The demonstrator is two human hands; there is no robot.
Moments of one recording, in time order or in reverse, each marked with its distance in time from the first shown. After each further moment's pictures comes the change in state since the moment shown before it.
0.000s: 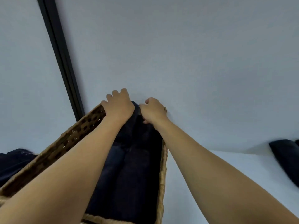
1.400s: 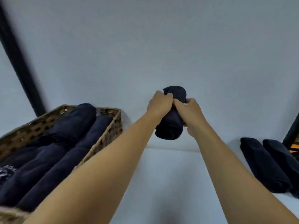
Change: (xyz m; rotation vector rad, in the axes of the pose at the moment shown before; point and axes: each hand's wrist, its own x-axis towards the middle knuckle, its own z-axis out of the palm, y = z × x) left_hand -0.076 0.269 0.032 -0.937 -0.368 -0.047; right_hand -0.053 0.127 -0.241 0.486 0.210 0.056
